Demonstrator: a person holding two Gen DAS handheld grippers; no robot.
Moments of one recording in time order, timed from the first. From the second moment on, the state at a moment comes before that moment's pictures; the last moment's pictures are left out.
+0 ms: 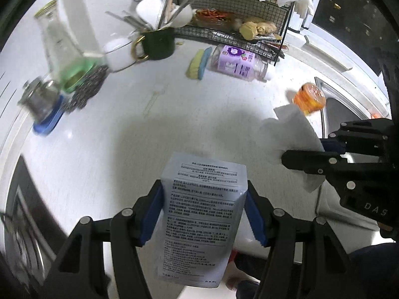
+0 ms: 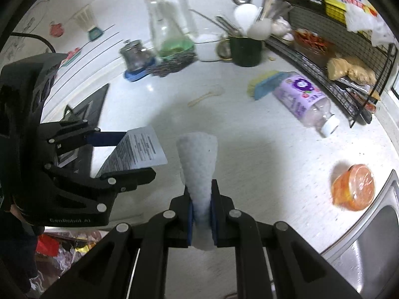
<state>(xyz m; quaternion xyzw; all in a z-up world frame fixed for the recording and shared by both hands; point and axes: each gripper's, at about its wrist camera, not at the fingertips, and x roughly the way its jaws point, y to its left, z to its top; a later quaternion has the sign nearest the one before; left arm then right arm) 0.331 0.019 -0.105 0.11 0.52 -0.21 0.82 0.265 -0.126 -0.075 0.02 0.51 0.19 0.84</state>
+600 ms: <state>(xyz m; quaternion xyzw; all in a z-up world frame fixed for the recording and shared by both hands) 0.159 0.101 -0.113 0.06 0.53 -0.17 0.83 0.132 -0.038 -0.080 -0.01 0.50 0.22 0.84</state>
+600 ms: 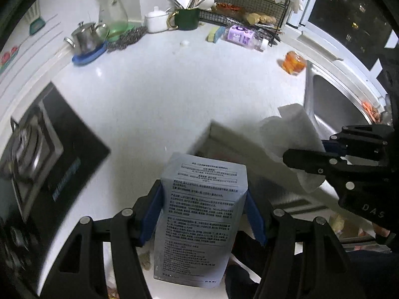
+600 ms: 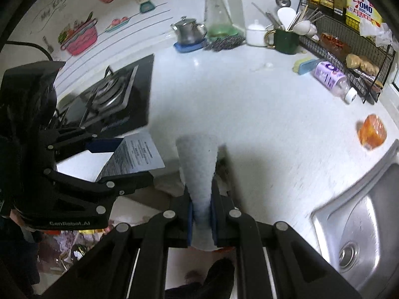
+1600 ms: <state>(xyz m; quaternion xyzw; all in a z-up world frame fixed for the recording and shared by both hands) 0.118 0.093 -0.375 0.03 0.60 -0.21 0.77 0.071 -0.006 -0.298 -0.05 0.58 0.19 0.79</state>
